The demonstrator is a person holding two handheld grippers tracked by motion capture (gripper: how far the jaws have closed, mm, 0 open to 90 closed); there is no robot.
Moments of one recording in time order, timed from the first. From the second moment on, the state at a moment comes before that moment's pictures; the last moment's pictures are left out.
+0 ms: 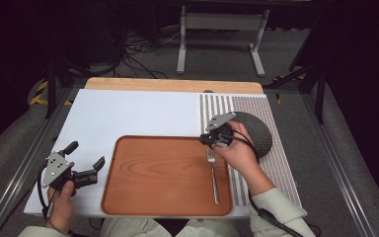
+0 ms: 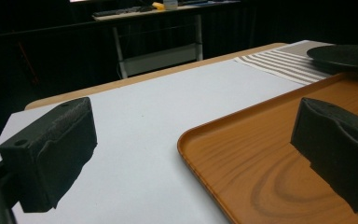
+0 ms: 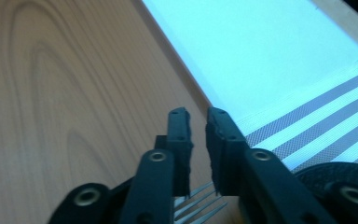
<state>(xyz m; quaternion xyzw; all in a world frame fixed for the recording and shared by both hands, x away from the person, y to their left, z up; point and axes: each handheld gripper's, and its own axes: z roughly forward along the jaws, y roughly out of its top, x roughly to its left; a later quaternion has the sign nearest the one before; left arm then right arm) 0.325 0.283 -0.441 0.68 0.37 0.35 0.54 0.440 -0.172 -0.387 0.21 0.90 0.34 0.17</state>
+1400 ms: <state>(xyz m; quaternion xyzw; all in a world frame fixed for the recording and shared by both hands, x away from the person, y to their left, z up) 0.325 0.281 -0.440 0.67 0.37 0.35 0.54 0.392 -0.258 -0.365 0.21 0.80 0.52 0.22</state>
